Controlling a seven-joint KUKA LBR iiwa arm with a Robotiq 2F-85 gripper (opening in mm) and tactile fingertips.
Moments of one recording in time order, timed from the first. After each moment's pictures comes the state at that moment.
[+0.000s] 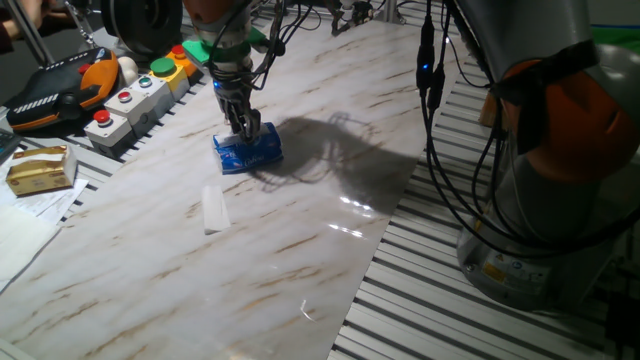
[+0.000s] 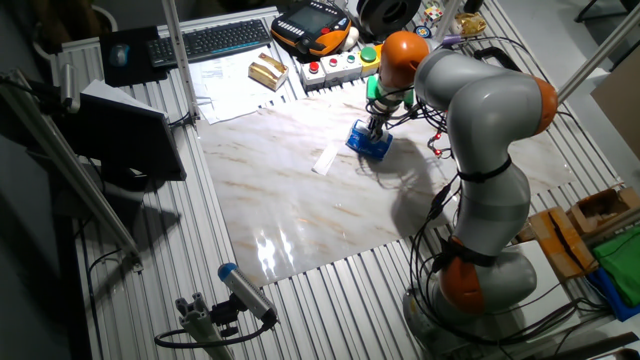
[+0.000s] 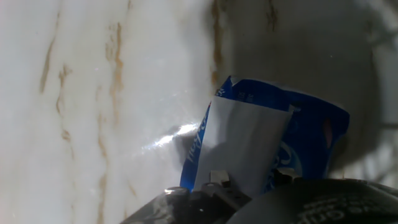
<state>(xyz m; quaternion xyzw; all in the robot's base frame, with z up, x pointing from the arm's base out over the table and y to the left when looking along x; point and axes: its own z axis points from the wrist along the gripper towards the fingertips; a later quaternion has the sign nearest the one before) 0.607 -0.026 0.062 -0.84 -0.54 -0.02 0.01</state>
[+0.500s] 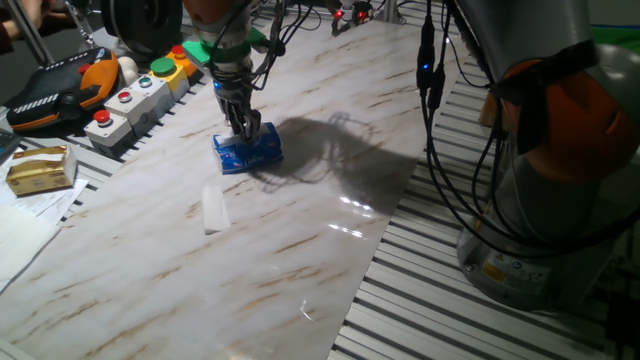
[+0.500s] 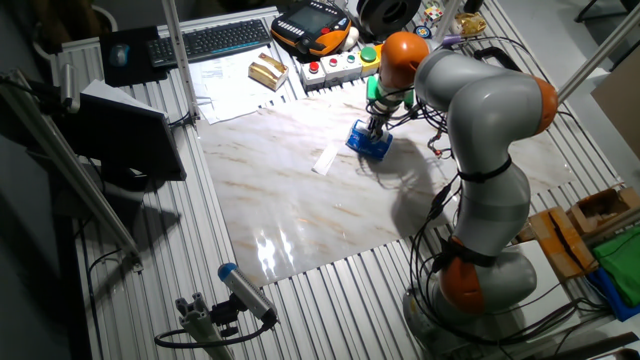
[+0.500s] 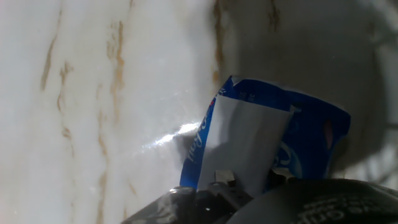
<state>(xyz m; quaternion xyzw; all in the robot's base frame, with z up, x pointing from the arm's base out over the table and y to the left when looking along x) 0.607 -0.026 0.062 -0.84 -0.55 -0.02 0.01</state>
